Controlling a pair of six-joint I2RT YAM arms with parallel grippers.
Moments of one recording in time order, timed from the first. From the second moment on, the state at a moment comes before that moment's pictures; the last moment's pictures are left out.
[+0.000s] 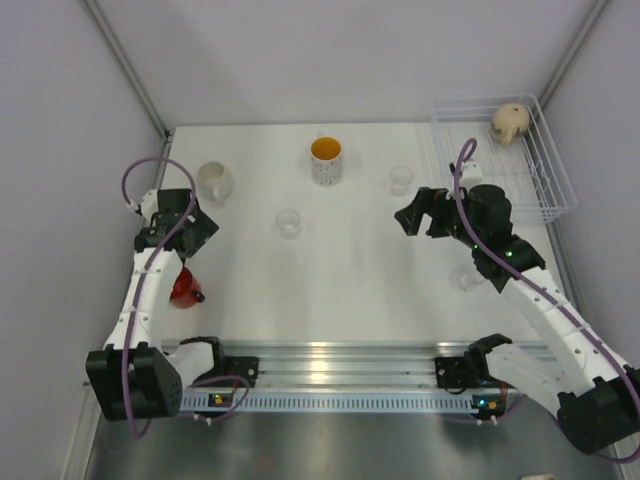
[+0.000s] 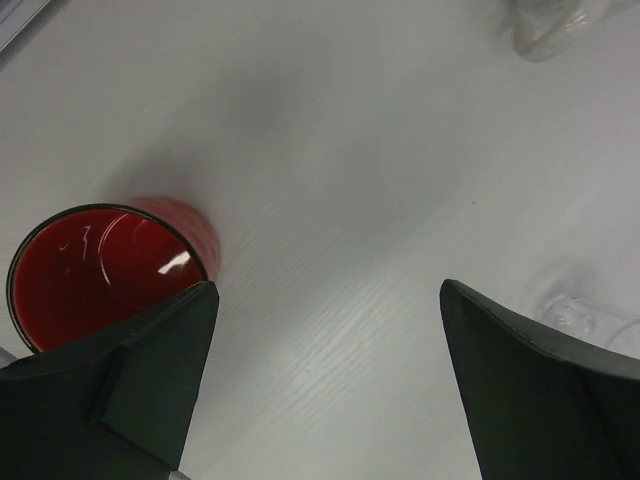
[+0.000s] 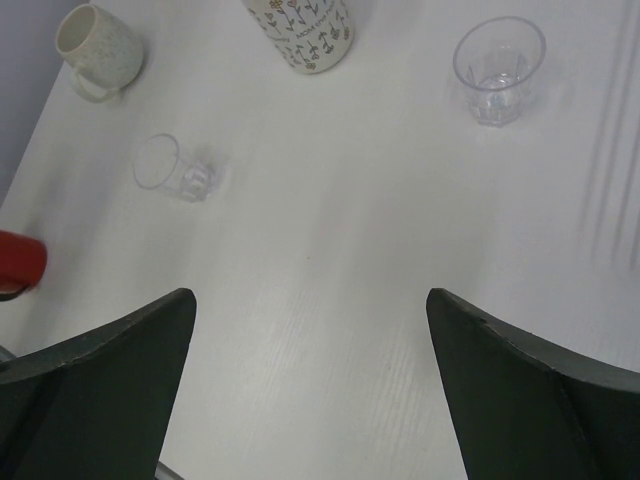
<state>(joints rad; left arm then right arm) 0.05 1.08 0.93 -0.73 -0.33 -0.72 0.37 0.94 0.82 -0.27 -0.16 0.36</state>
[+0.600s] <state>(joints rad) 0.14 1.14 0.78 -0.71 -0.35 -0.76 0.37 0.91 0.82 -0.26 -0.16 0.36</state>
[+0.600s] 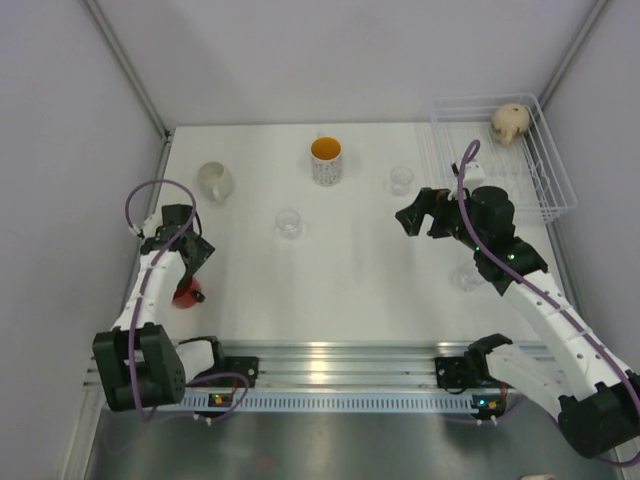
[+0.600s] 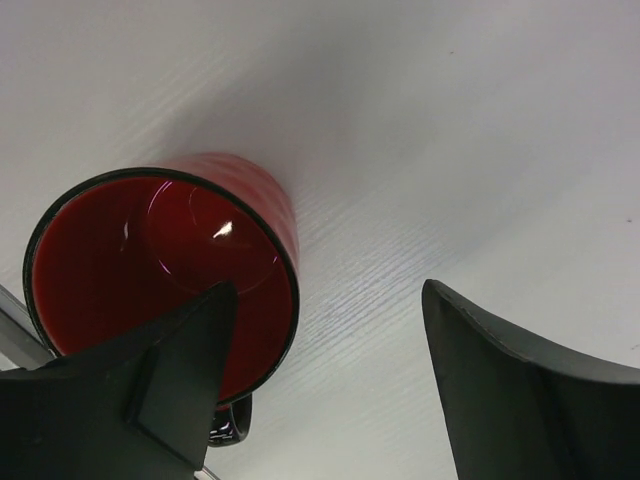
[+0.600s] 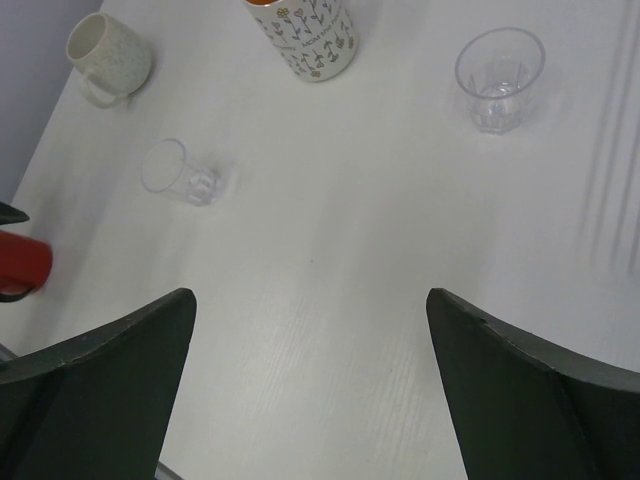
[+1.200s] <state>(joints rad) 0.15 1.19 0.73 -0.64 -0.18 -0.67 0.37 0.91 0.82 -0.26 -0.15 0.36</state>
